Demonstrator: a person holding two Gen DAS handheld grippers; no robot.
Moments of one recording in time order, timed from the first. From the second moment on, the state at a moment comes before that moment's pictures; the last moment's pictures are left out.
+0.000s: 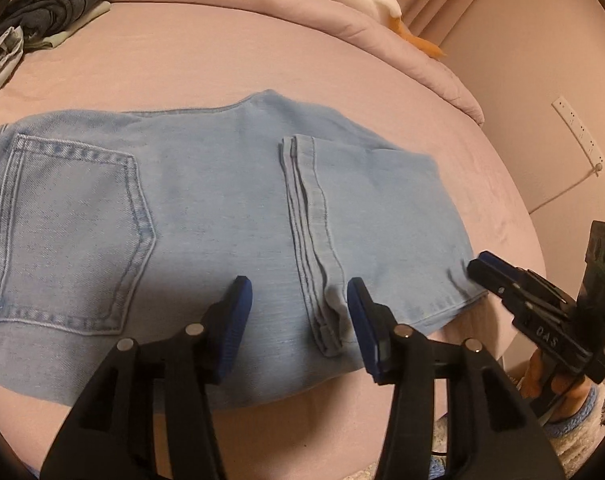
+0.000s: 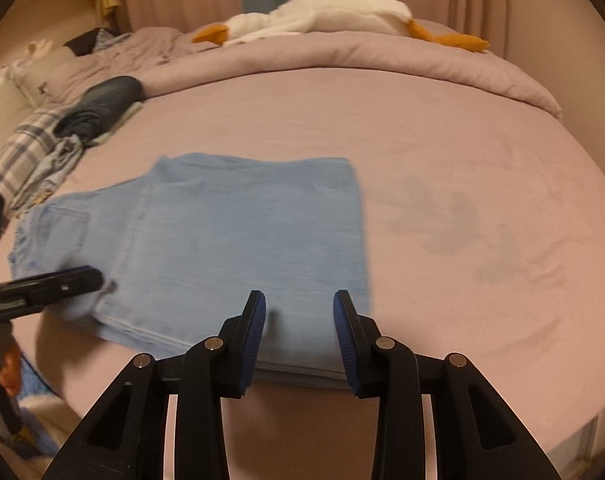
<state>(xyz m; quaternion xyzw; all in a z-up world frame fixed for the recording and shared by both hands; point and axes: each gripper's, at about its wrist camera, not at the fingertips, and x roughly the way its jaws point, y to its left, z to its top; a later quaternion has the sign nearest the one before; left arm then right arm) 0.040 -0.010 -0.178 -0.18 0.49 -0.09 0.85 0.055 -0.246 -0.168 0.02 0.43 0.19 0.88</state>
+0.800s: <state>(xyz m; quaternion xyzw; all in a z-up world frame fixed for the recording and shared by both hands) -0.047 0.061 -0.135 -0.21 0.43 -0.05 0.88 0.050 -0.119 -0.165 0.00 0.44 0.34 0.83</state>
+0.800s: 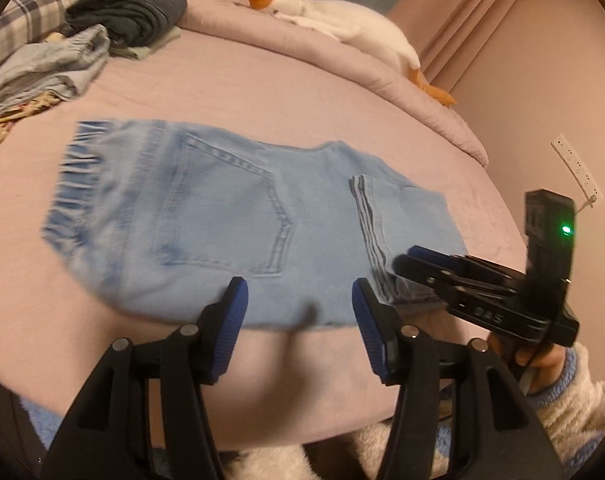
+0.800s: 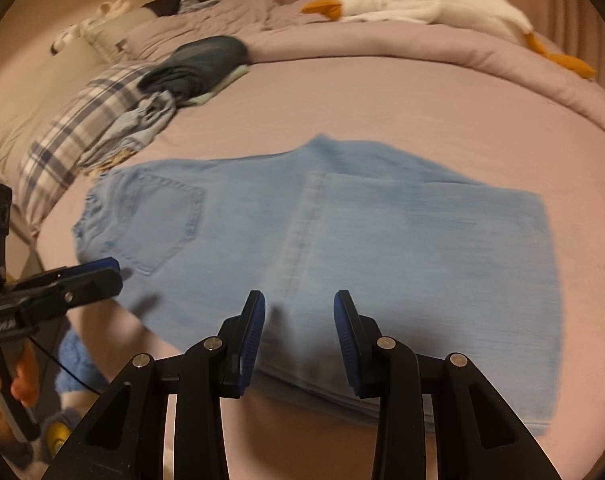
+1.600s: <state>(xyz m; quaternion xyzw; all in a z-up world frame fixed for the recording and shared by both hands) -0.093 0.163 -0.162 -0.40 0.39 0.04 0.83 0.055 -0.097 -0.169 0.02 0.46 0.36 0.81</state>
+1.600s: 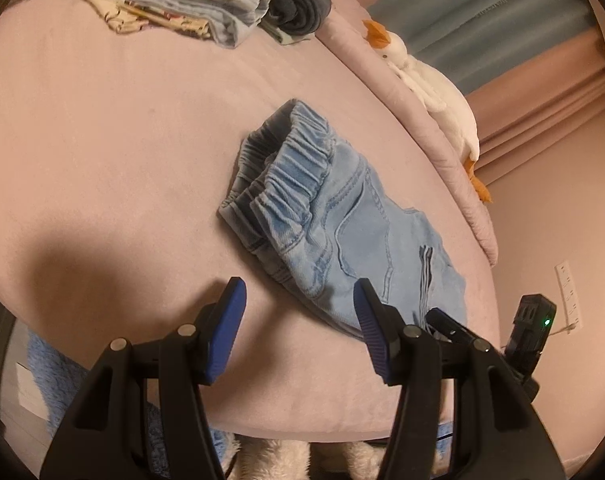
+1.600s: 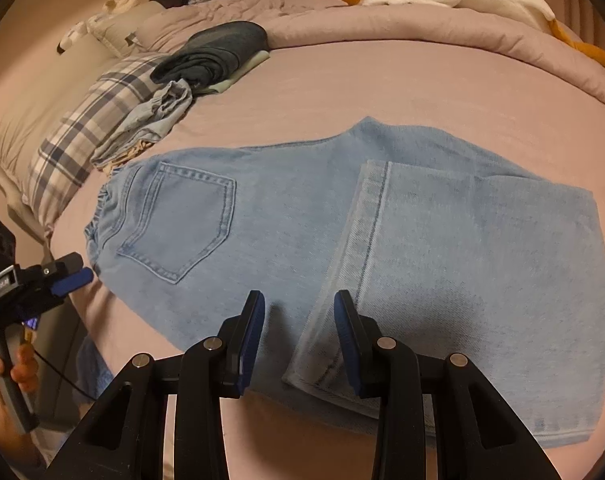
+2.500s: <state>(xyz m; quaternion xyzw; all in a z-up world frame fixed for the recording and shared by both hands) -0.066 0.184 -0.187 -0.48 0.37 0.05 0.79 0.057 -0.093 -0.172 0.02 0.46 0.37 0.81</state>
